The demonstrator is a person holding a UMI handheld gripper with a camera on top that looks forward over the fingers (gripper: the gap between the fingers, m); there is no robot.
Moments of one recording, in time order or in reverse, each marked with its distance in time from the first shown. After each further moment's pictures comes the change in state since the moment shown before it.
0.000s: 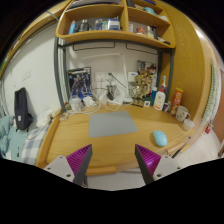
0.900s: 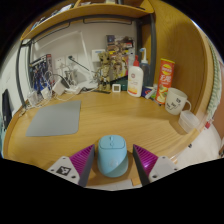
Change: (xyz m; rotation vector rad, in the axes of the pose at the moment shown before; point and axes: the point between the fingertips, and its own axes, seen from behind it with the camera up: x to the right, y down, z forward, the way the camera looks) arm 0.246 0.044 0.206 -0.065 0.038 0.038
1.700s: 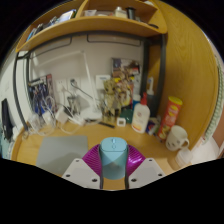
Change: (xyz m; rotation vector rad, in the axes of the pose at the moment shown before) arm -0.030 -0.154 -0.009 0.113 0.021 -0.028
